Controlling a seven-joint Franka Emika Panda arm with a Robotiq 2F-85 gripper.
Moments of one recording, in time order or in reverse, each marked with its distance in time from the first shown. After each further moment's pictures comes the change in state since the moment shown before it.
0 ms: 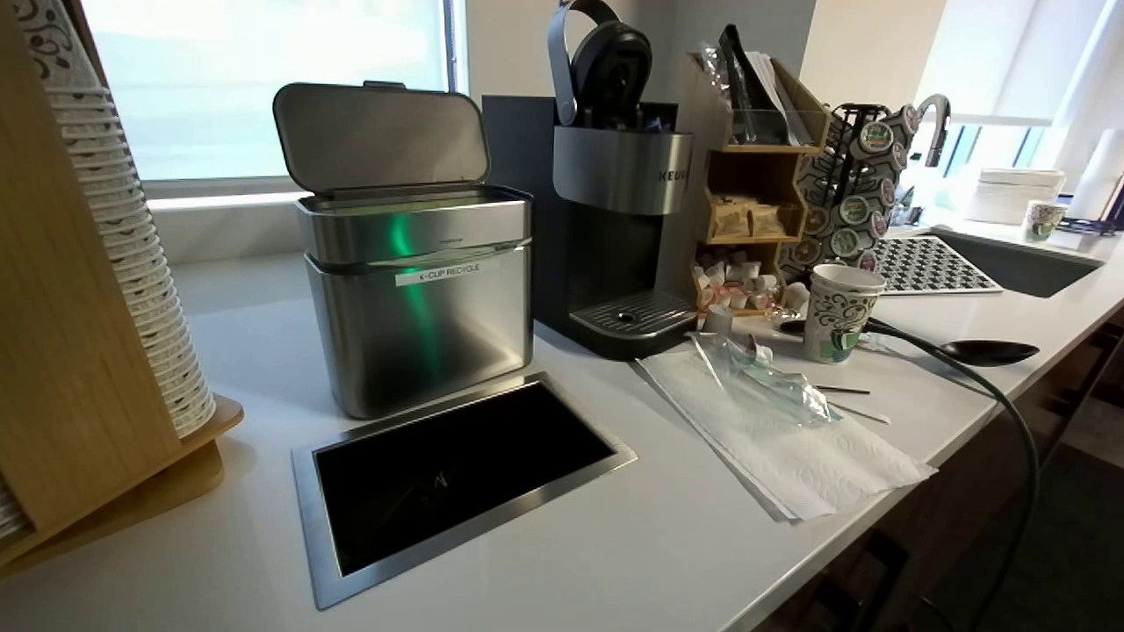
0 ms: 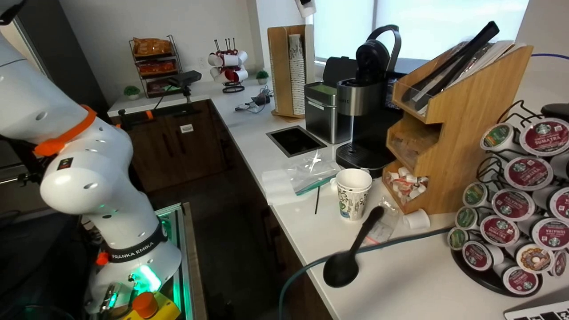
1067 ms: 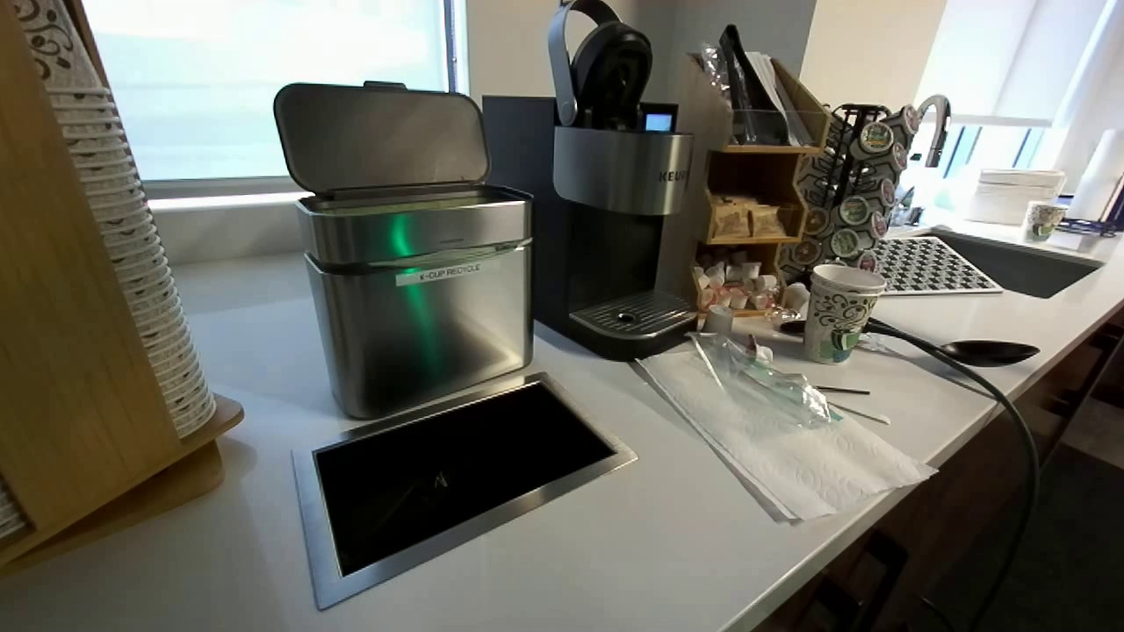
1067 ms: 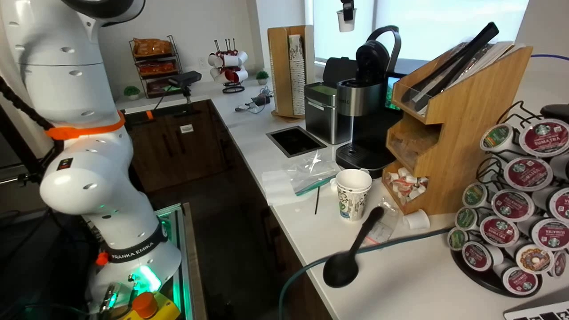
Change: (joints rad) arm -0.008 0.518 -0.037 0.569 0.063 -0.253 0.013
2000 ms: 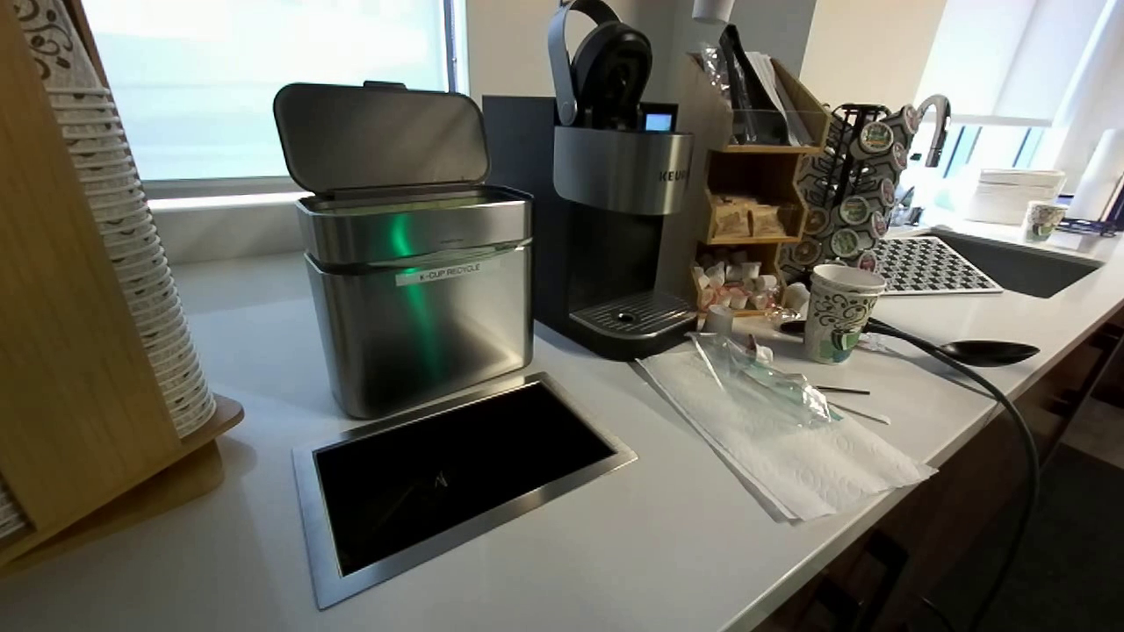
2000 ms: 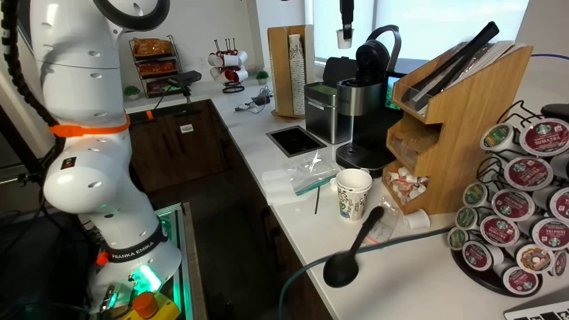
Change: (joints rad) arm 0.053 0.123 0.047 0.060 -0.035 0.017 -0.026
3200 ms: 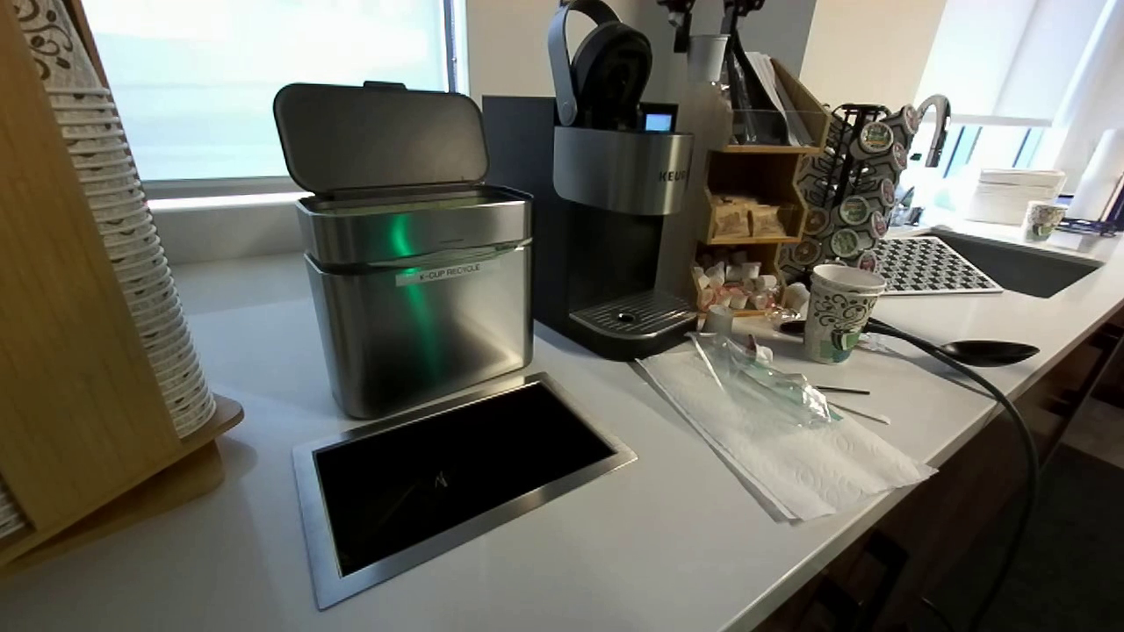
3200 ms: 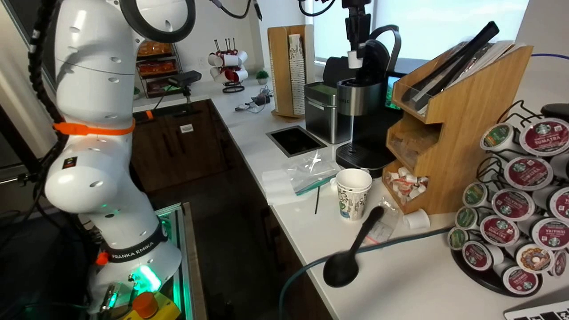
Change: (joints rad) arm 0.017 0.120 0.007 0.059 -0.135 -0.013 -0.217
